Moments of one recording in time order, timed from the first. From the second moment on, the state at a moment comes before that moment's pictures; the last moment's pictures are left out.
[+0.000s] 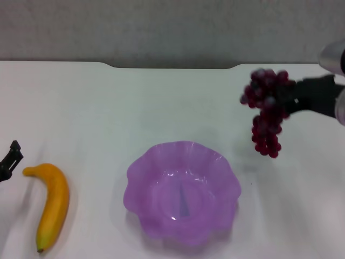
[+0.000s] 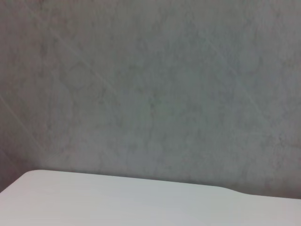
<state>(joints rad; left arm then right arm) -0.27 -2.04 -1.34 -0.26 -0.34 -0.96 2.79 0.24 2.00 1.44 1.66 -2.72 0.72 -0.27</state>
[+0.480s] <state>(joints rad) -0.28 -2.04 -1.34 -0.26 -0.34 -0.96 2.80 0.28 2.00 1.26 1.74 -2.67 0.67 -0.28</state>
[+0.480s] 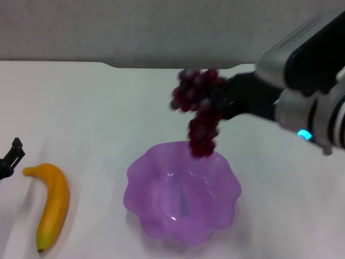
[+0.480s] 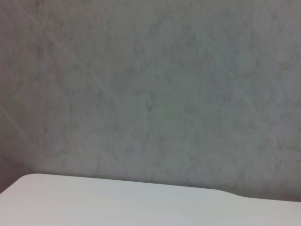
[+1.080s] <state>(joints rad) -0.28 -2.04 -1.34 -0.26 -0.34 -0.96 2.79 0.27 2.00 1.16 1.61 -2.59 0.65 -0.28</state>
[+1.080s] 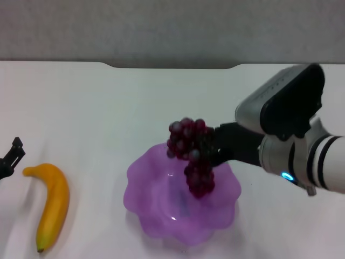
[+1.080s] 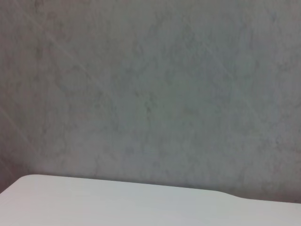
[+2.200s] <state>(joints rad) -0.28 -2.04 -1.34 -0.26 -0.34 -0.96 2.80 0.26 2.00 1.13 1.36 -2.59 0.48 -0.35</state>
